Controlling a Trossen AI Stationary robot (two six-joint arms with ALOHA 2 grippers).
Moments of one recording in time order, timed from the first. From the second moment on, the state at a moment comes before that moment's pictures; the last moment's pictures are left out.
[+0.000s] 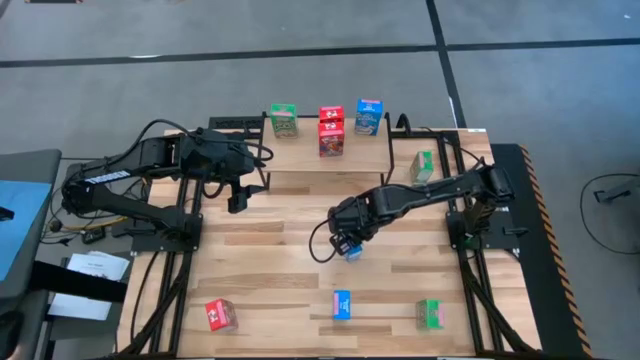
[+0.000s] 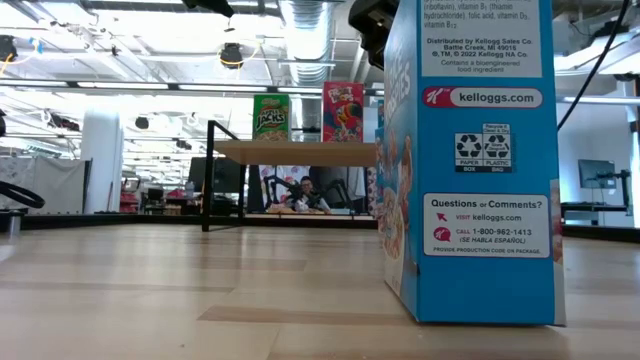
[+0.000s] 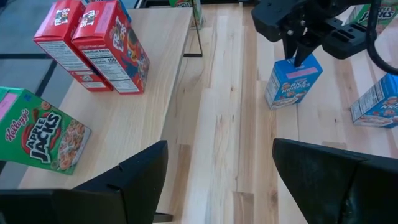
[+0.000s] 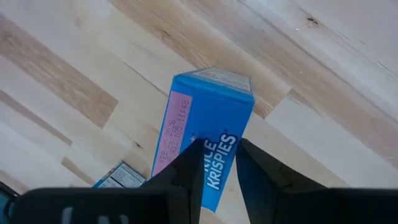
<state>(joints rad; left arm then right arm) 0.12 1.09 1.37 -0.88 -0.15 0.08 0.14 1.79 1.51 -1.06 -0.01 1.10</state>
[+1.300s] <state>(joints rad) 0.12 1.09 1.37 -0.88 -0.15 0.09 0.13 1.79 1.54 -1.09 -0.02 1.09</state>
